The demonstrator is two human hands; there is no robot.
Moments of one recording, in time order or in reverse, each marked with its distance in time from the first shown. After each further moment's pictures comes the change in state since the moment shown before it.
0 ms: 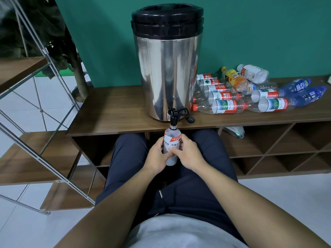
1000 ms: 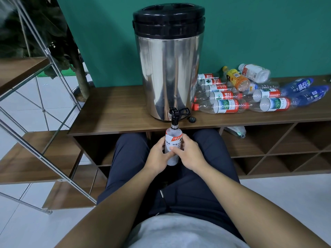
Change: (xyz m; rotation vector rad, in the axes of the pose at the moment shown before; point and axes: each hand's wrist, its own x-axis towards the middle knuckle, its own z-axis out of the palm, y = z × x) left_hand -0.005 0.006 -0.002 -0.010 -0.026 0.008; right_hand -0.001 0.003 0.003 0.013 0.022 0.004
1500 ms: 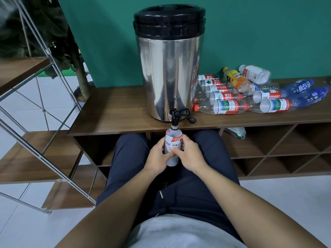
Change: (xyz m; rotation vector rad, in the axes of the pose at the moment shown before) left_hand 0.000 0.000 0.002 -0.013 -0.001 -0.003; right_hand -0.002 -0.002 0.000 0.012 0.006 -0.001
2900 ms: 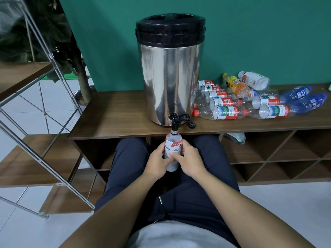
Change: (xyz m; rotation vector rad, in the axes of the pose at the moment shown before) left_hand -0.004 0.005 -0.002 -0.005 0.001 0.024; right_hand -0.004 -0.003 -0.002 -0.026 0.005 -0.019
